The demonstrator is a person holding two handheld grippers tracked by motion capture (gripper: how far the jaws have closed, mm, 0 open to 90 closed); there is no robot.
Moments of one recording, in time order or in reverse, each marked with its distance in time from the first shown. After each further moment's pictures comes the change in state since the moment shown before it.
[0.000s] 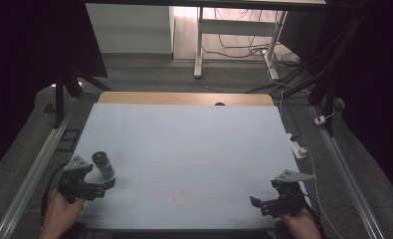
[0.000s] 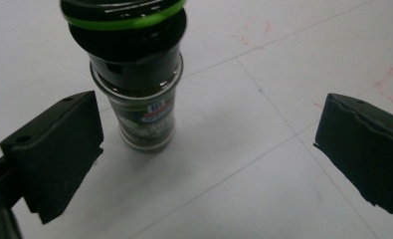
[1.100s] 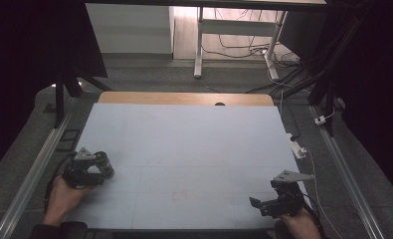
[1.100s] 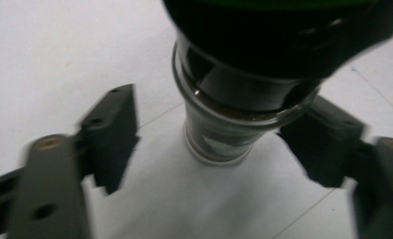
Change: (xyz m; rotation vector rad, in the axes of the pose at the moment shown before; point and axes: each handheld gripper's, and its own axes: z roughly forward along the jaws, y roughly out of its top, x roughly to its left) left arm 0.037 0.007 0.035 0.103 0.063 0.113; right arm 0.001 0.000 0.001 0.013 0.001 -0.013
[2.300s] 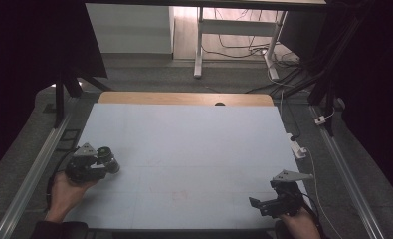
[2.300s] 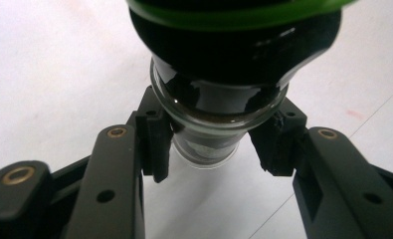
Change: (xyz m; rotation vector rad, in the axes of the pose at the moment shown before) left arm -0.014 0.026 -0.014 -0.075 -0.109 0.023; right arm 0.000 0.001 0.002 0.015 0.001 0.001
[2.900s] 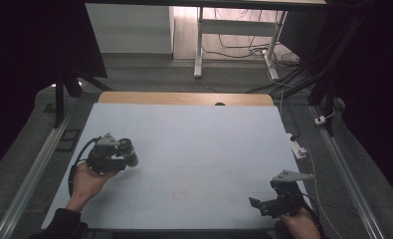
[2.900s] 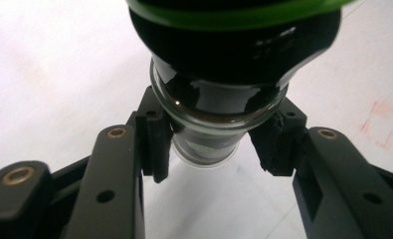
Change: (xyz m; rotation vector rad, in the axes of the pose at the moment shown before) left arm -0.036 0.055 0.022 0.009 -0.037 0.059; right arm 0.000 0.000 0.000 0.000 0.000 0.000
